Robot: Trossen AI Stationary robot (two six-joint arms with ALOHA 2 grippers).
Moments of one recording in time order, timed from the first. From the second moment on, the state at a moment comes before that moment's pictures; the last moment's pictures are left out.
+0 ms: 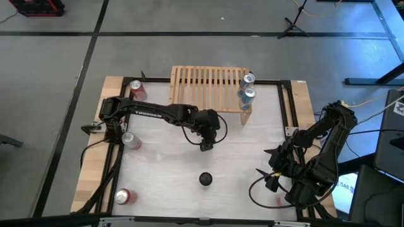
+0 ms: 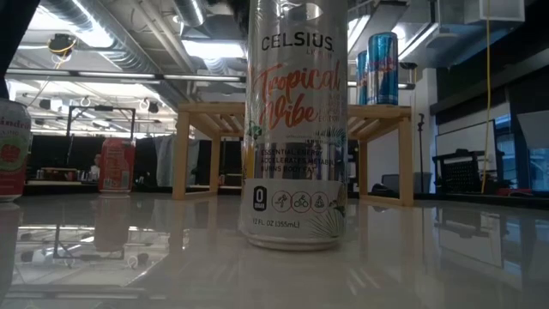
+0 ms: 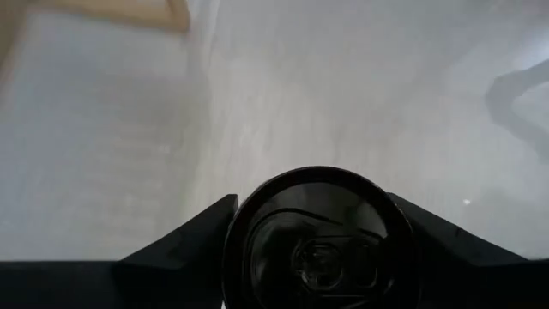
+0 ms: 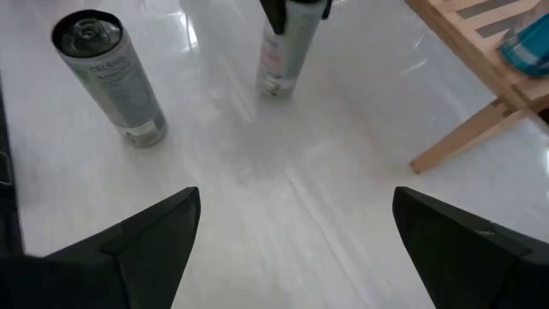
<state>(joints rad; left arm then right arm) 0.01 1.88 1.59 -0.63 0.00 -0.18 0.99 1.46 1.41 -1.45 0.78 1.41</state>
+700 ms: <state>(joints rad) 0.17 1.87 2.30 -1.02 -0.06 -0.19 0.99 1.35 1.41 -1.47 0.78 1.39</state>
